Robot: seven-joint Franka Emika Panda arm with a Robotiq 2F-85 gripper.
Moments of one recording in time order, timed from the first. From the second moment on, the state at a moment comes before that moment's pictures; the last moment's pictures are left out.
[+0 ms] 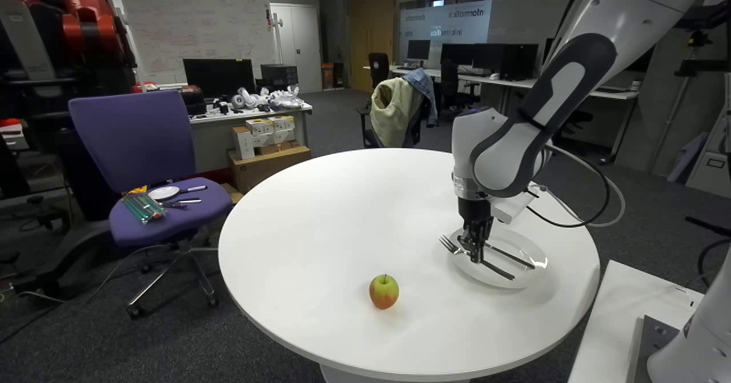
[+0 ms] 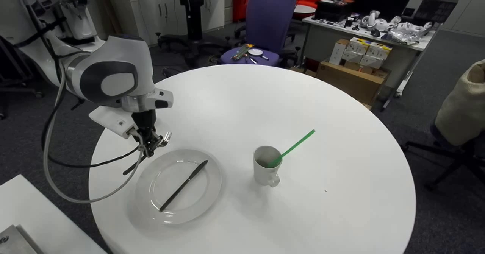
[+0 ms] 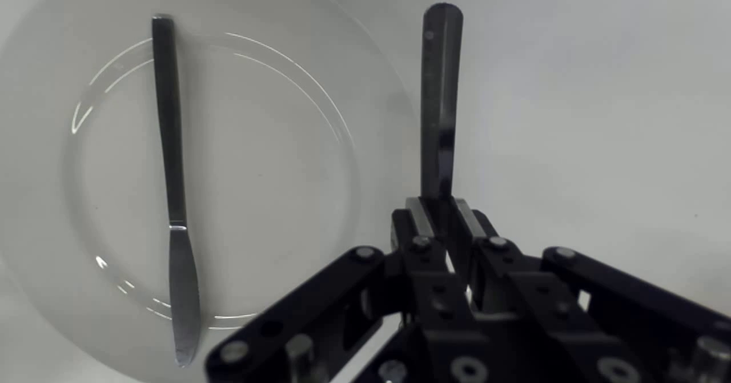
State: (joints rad) arm 0.02 0.10 -0.04 -2.62 -0.06 2.59 0.04
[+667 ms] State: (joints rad) arm -0.07 0.10 -0.11 -2.62 -0.10 2.57 -0.03
